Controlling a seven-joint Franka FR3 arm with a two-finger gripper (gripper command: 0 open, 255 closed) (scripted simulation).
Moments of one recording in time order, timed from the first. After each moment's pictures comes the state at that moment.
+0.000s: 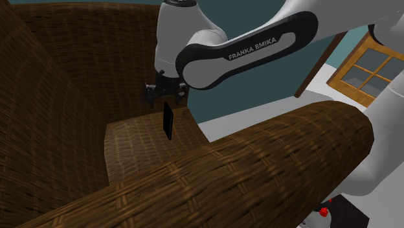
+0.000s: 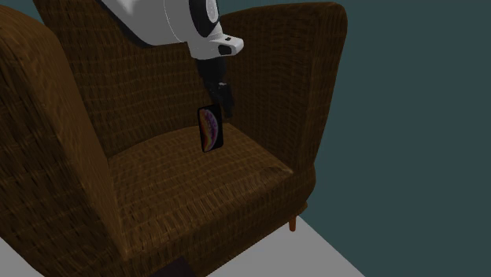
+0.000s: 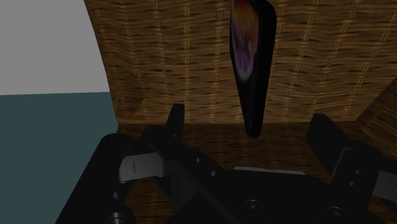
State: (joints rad) arm 0.03 0.10 0.56 -2.09 -0.22 2.30 0.95
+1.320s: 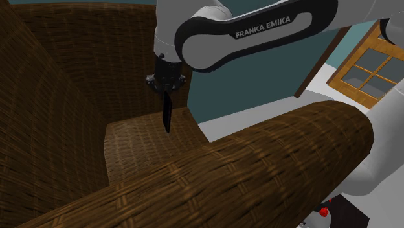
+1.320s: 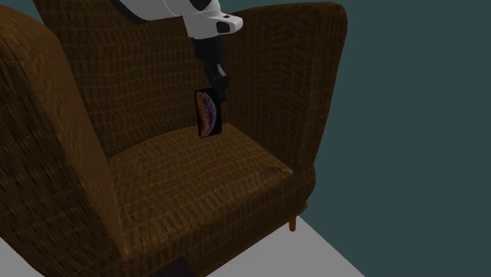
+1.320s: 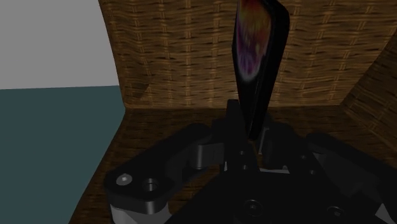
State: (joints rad) arm 0.03 0.05 0.57 -2.03 -0.17 2.20 0.91
